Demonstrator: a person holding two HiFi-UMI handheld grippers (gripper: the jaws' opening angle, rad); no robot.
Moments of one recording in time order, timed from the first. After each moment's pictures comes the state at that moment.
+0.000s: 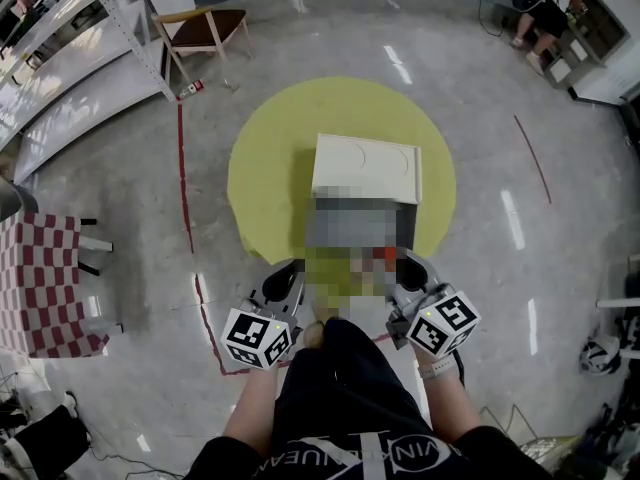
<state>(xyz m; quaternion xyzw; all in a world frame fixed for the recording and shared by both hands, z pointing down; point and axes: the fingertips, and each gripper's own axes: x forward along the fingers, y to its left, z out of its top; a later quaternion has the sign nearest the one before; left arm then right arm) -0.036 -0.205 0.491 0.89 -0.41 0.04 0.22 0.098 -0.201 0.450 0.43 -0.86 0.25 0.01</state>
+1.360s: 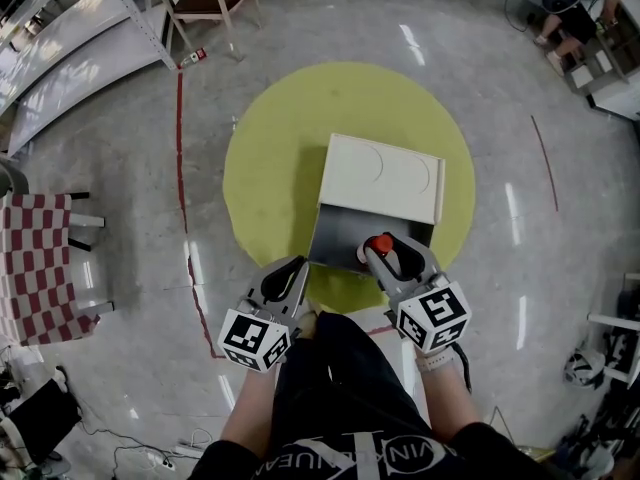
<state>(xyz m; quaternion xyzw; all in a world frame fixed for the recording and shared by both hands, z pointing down) -0.035 -0.248 0.522 0.87 -0.42 0.06 0.25 0.085 -0.273 0.501 0.42 -0.87 0.21 0.17</state>
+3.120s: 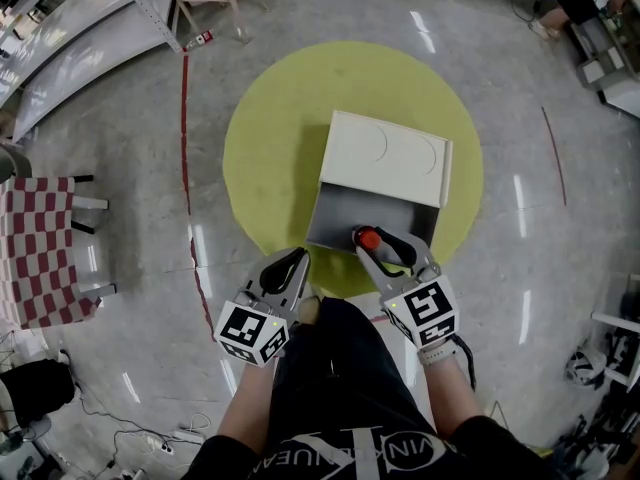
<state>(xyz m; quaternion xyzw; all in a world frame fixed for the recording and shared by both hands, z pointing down) -0.037 -0.229 0.531 0.86 -0.43 0.06 0.26 0.063 -0.246 0.527 0.35 -0.88 0.17 0.26</state>
